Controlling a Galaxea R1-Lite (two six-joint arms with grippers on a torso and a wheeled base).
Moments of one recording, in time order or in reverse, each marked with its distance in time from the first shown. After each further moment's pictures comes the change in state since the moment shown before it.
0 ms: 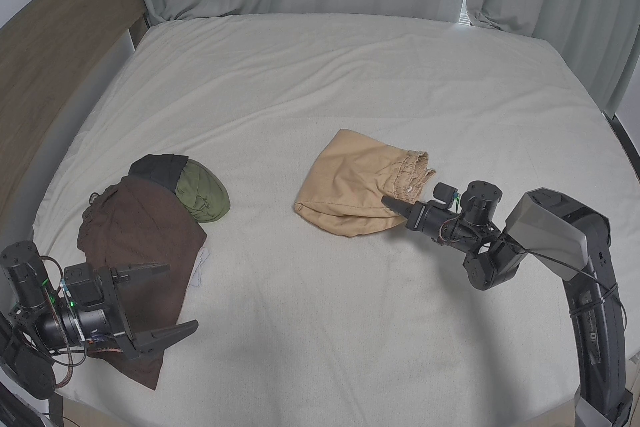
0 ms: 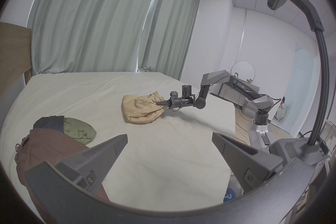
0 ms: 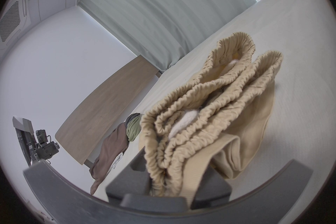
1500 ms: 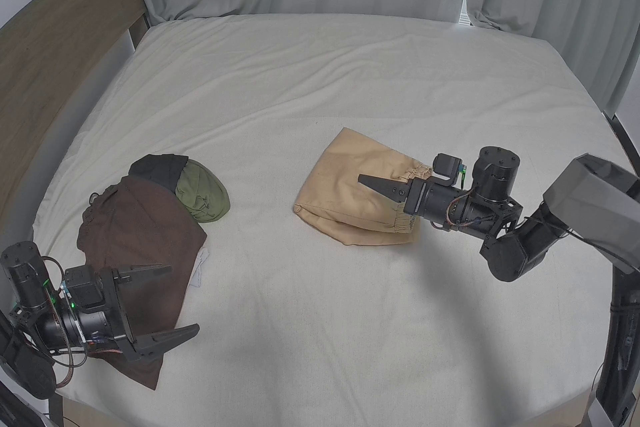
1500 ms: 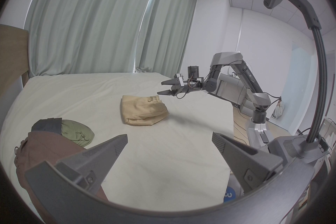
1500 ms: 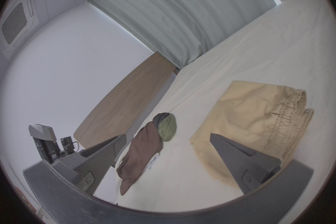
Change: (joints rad) left arm -0.001 0.006 0.000 -0.001 -0.022 0.023; right arm 0.114 -0.354 0.250 0.106 0.005 -0.011
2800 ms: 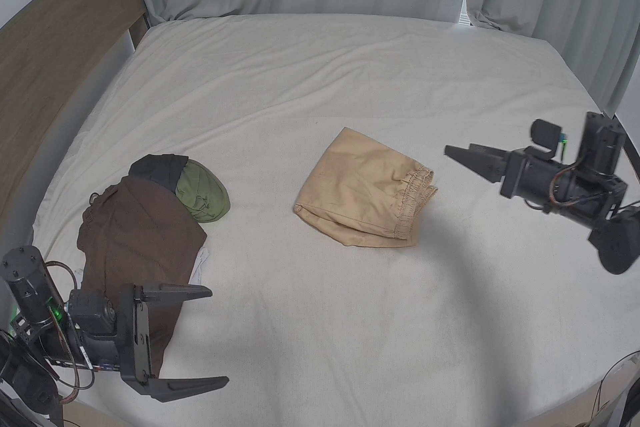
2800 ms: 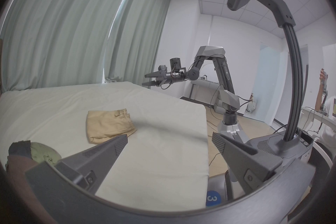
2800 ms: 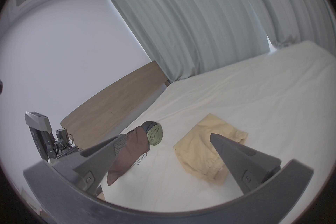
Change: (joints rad) left arm -0.223 -0.097 0.000 0.023 -0.067 0.006; right arm -0.123 -0.550 0.329 0.241 -0.056 -0.258
